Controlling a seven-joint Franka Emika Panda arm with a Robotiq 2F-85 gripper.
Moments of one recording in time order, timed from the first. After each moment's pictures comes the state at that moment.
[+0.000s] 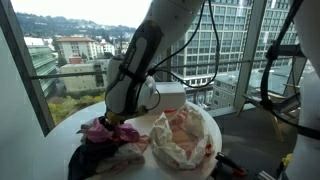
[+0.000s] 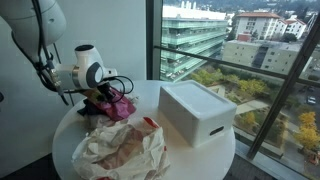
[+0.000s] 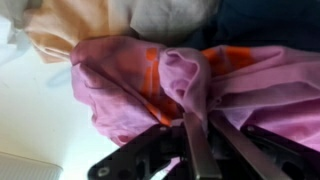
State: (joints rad) arm 0.28 0.42 -0.04 -2.19 -0.10 2.97 0.50
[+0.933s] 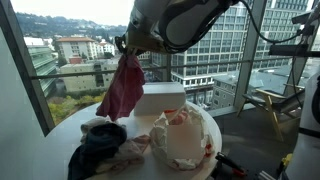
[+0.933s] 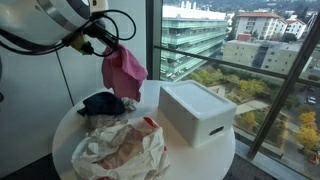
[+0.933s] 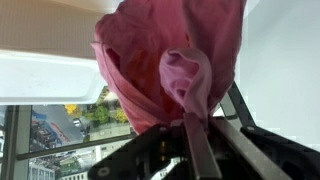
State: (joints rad) arm 0.18 -0.31 -0.11 -2.44 -0.75 2.94 1.11
